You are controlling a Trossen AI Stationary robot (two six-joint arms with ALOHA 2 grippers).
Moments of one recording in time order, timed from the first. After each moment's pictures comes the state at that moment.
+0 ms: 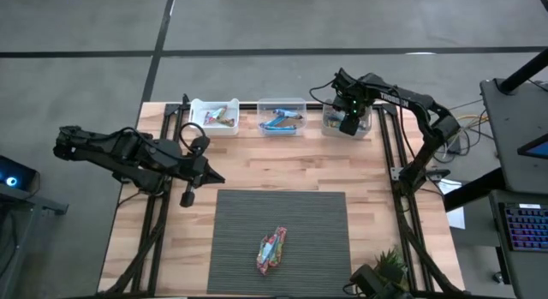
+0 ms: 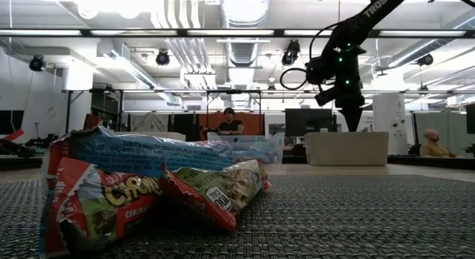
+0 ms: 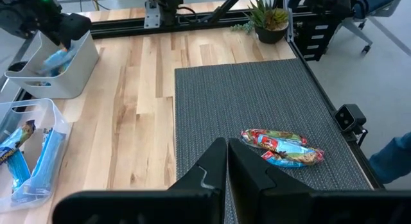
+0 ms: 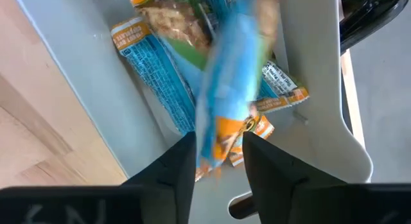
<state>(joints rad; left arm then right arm) -0.24 0.90 1.12 -0.73 -0.11 -0.06 -0.87 1.72 1.27 -1.06 0.16 -0.39</state>
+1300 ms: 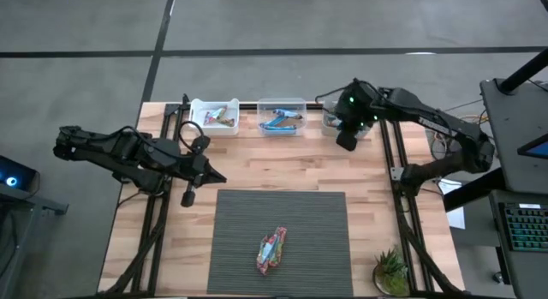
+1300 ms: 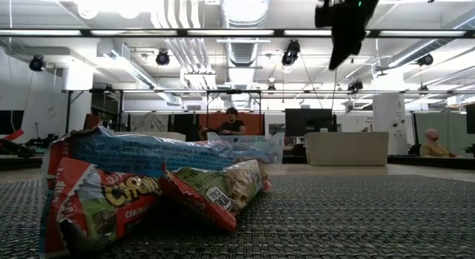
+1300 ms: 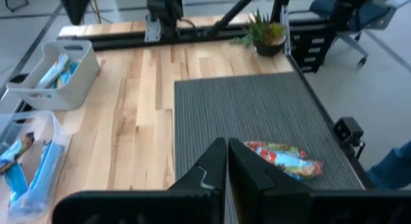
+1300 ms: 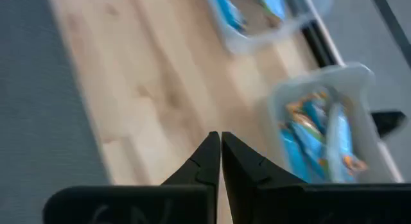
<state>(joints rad) -0.25 0.90 1.12 -0.69 -0.11 -0.06 -0.50 1.30 1.30 -1.08 -0.03 -0.08</state>
